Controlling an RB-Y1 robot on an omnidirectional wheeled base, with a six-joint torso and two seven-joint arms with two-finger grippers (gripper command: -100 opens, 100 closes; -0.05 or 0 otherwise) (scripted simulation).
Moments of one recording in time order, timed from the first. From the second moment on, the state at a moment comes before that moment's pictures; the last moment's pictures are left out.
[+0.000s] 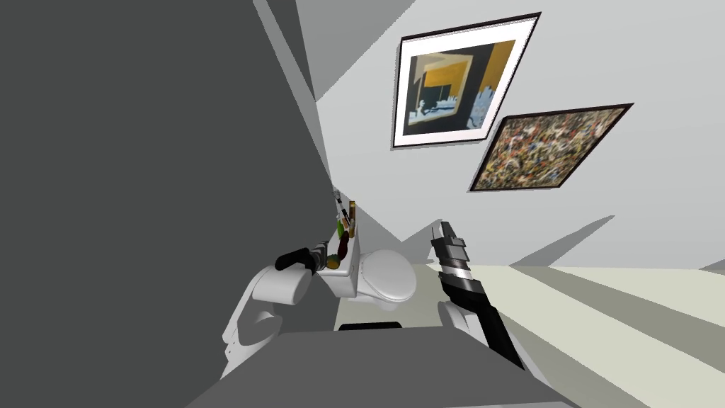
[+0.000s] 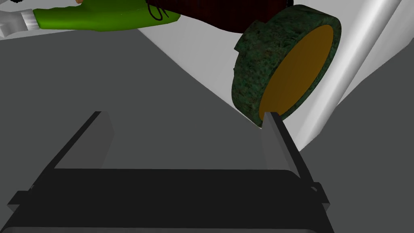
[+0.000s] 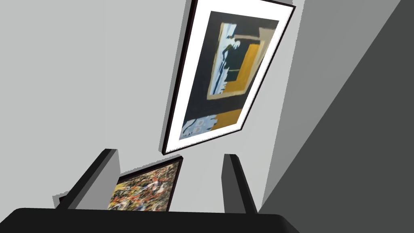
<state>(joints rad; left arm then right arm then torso) 0.13 0.16 -0.08 -2.46 0.04 1.43 0.21 0.53 0.02 -0.07 -2.21 -0.07 -0.50 0.08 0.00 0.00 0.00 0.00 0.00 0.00</state>
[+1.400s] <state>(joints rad) 0.14 0.06 -0.12 -2.54 -0.03 1.80 0.23 0.53 0.02 -0.07 -2.21 -0.07 -0.50 0.08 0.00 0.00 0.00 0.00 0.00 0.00</state>
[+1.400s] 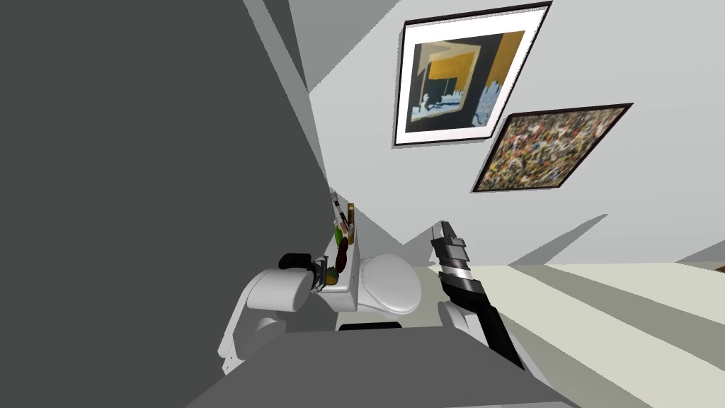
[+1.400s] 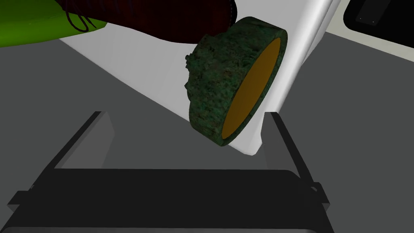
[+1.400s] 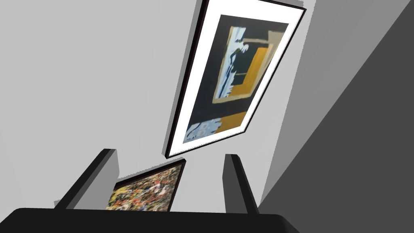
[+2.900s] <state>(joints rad) 0.19 -0.05 -0.15 -2.52 -0.07 1.91 0.24 0.53 0.02 -0.07 -2.21 -0.07 -0.50 0.08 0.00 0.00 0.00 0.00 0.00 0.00</state>
